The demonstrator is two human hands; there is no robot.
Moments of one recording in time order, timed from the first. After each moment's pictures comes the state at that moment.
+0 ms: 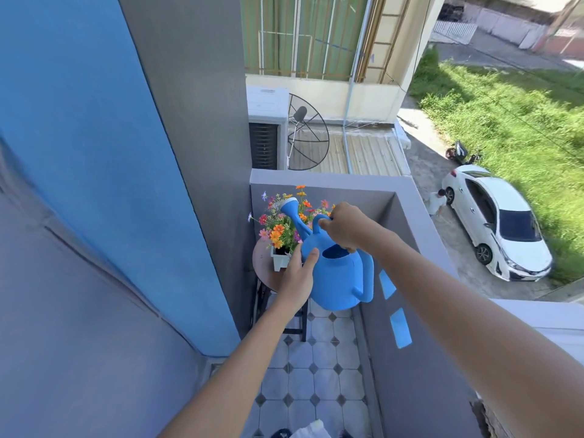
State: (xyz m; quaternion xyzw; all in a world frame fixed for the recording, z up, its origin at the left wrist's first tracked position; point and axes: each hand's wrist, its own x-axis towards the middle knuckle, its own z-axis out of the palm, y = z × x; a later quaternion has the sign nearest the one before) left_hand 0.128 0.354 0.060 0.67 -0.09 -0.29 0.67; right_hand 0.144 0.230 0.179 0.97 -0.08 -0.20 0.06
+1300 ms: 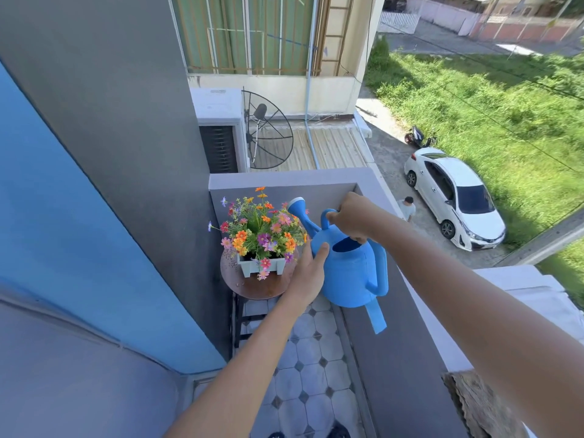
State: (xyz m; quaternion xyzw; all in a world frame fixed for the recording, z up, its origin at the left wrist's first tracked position) left_hand 0.107 0.277 0.074 0.65 -0.16 -0.35 0.65; right_hand 0.107 0.161 0.198 0.95 -0.24 -0.19 -0.02
